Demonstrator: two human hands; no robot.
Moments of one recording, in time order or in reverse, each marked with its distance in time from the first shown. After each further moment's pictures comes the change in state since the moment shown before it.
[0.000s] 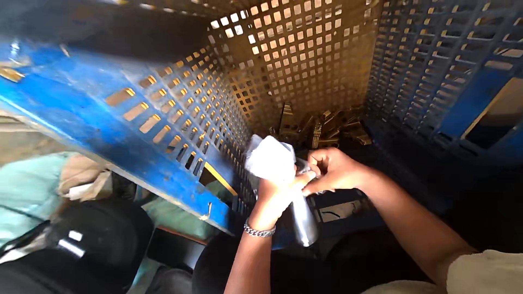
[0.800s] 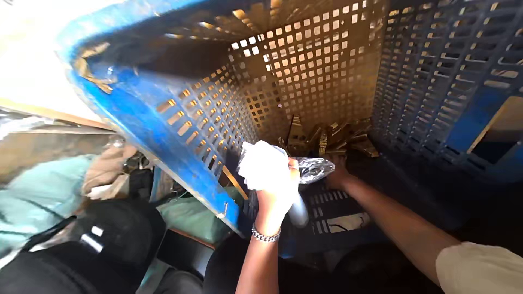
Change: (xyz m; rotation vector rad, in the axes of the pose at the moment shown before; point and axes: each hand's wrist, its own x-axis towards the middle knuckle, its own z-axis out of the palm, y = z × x) left_hand 0.006 0.007 -0.009 0.160 0.337 0.320; right_hand 0.044 0.085 -0.019 -1.030 -0.044 0.449
